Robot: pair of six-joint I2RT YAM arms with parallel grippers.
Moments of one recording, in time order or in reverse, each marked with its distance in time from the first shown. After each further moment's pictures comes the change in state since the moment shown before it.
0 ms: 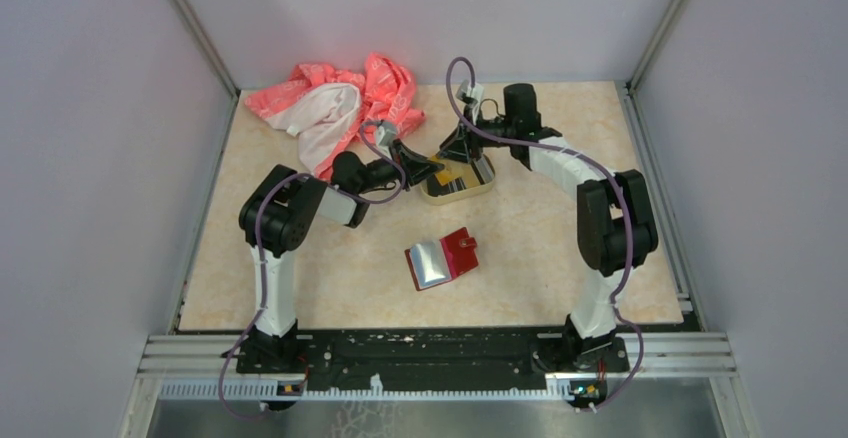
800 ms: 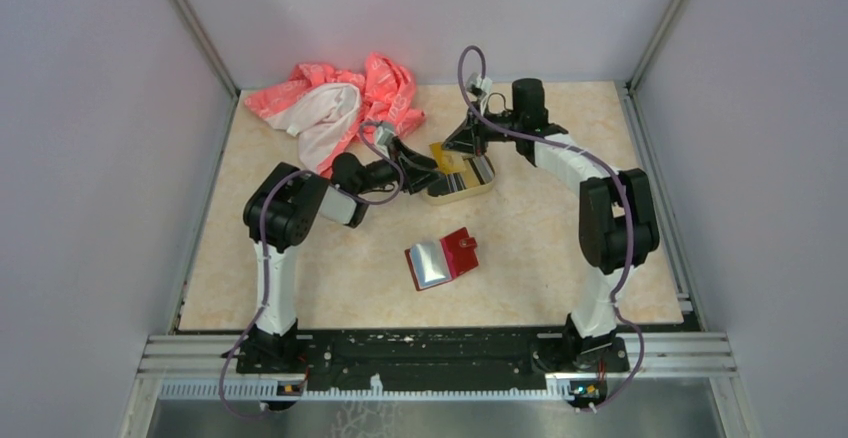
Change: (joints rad) left arm 0.019 0.041 0.014 0.037 0.034 -0.106; right arm -0.027 0.010 0.020 0.004 -0.053 0.049
